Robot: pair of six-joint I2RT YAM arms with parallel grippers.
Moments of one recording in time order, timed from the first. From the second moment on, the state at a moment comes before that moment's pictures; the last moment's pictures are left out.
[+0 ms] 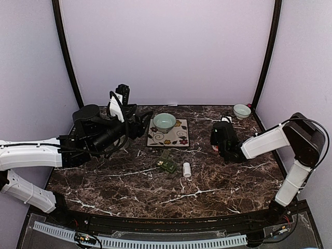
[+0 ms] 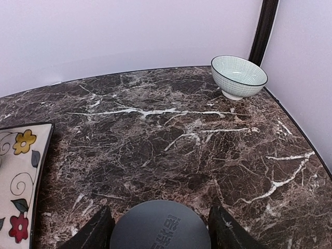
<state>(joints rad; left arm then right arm) -0.99 1.21 0.84 0.38 -0.35 -0.06 0.67 1.71 0.74 0.46 0.78 0.37</state>
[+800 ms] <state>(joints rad) -0.93 1.18 0.77 0.36 -0.33 -0.17 0.77 1.53 0.79 0.34 0.84 0.28</state>
